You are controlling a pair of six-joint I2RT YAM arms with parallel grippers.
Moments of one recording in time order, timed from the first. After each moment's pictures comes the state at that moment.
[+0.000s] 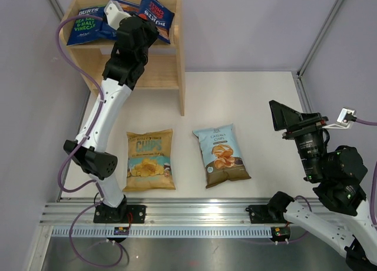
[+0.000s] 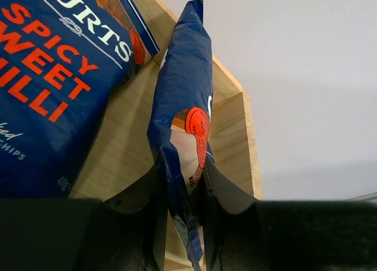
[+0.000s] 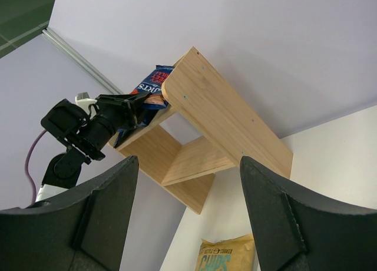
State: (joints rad) left arm -0.41 1.77 2.16 -0.40 -0.49 -0.82; right arm 0.78 0.50 1.04 -0.18 0.53 0.65
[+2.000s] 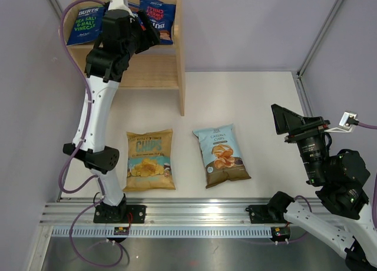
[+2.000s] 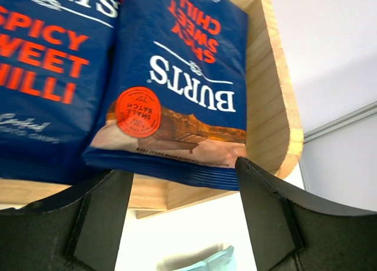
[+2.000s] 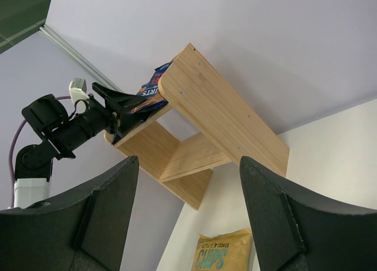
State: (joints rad) left arm -0.34 1.85 2.50 -0.88 -0.17 -0.52; right arm 0.78 0.46 1.03 -0.22 0.53 0.65
